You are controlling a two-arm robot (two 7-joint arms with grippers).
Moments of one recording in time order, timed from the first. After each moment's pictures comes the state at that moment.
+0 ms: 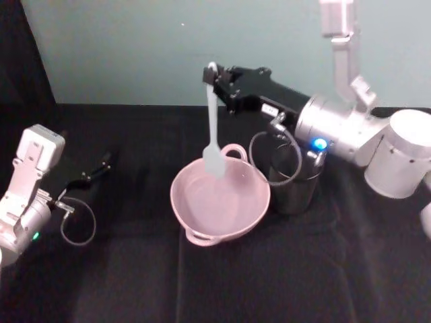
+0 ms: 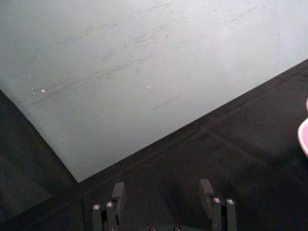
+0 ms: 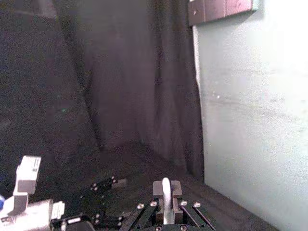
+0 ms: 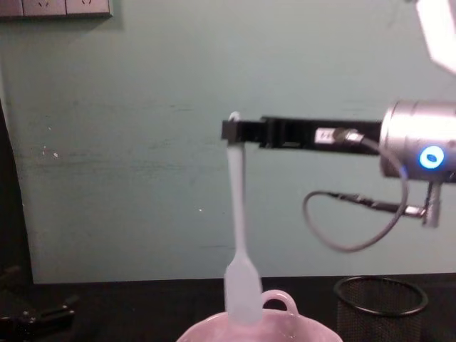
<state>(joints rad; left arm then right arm) -0.20 0.60 0.45 -1.41 -0.25 -0.12 0.03 0.56 0.40 -0.57 -1.49 0.66 0.18 0.46</state>
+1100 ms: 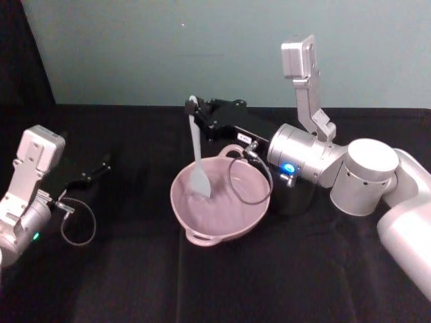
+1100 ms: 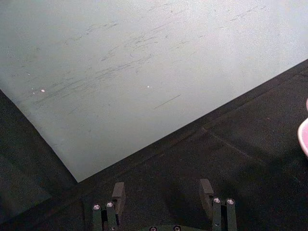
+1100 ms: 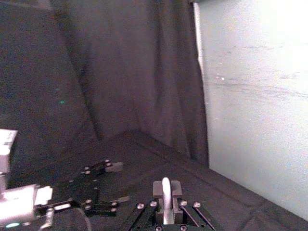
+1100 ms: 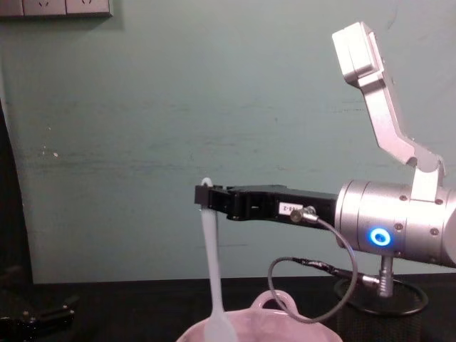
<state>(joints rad) -0.20 0.60 0.45 -1.41 -0.25 -0.12 0.03 0.57 0.28 -0.59 -1.26 0.57 0.07 0.53</state>
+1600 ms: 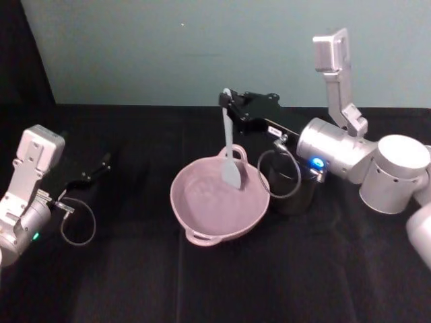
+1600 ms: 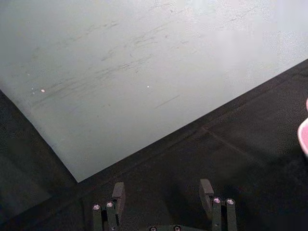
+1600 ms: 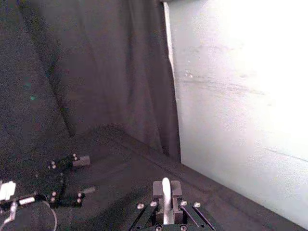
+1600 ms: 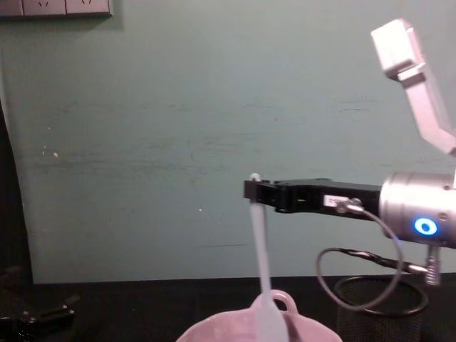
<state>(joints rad) -0.20 0.60 0.45 -1.41 -0.25 -0.12 0.03 0.55 0.33 -0.52 -1.29 0.55 0.10 0.49</state>
